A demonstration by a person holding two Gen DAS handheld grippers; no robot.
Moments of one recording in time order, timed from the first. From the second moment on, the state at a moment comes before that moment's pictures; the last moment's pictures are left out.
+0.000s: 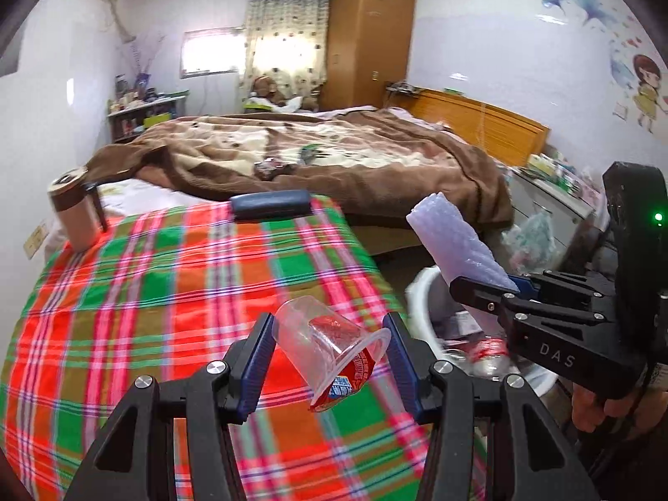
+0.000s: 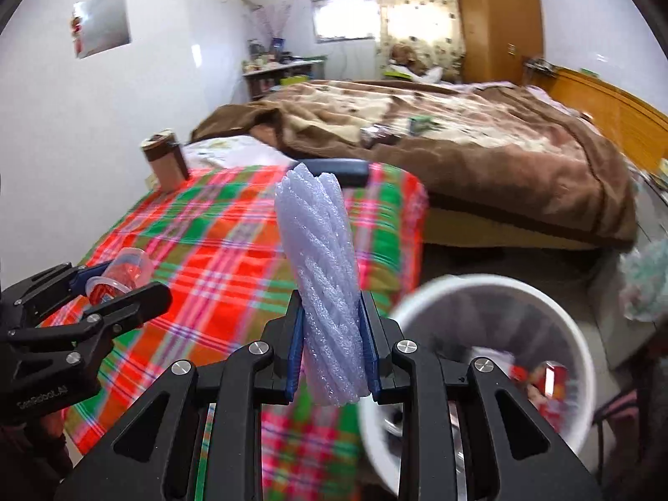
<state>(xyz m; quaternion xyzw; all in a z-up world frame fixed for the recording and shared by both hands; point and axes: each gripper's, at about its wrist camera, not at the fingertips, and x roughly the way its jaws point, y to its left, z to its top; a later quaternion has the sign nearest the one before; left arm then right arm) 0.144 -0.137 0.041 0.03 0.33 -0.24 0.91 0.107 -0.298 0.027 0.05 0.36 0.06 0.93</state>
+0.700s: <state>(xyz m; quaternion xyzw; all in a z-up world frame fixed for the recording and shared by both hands) 0.125 -0.276 -0.002 0.09 0.37 -0.33 0.86 0.073 -0.400 -0.022 0.10 0.42 -0.08 0.90</state>
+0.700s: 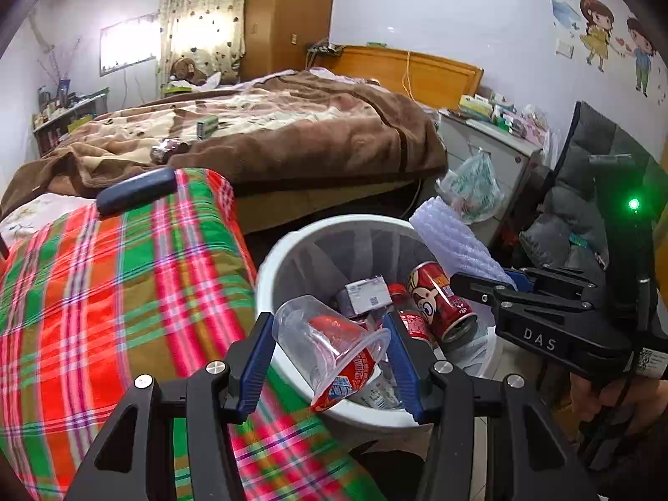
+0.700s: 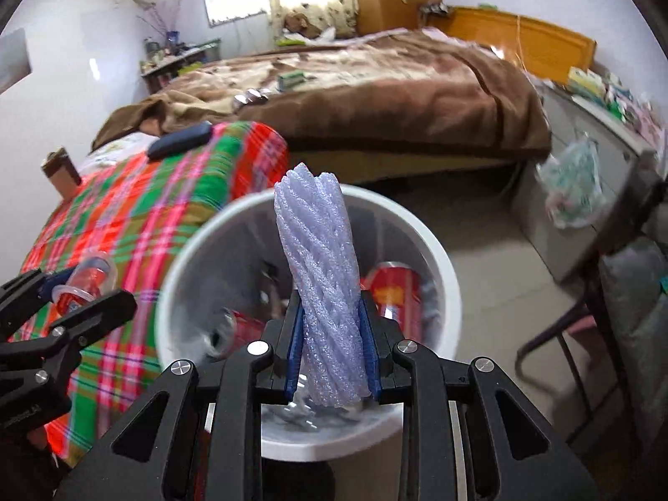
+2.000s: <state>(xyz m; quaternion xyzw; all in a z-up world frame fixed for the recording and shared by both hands) 0.109 -0.268 -0.007 0.09 0.37 -0.30 0.88 0.043 -0.392 -0.017 0.12 0.38 -0.11 0.91</state>
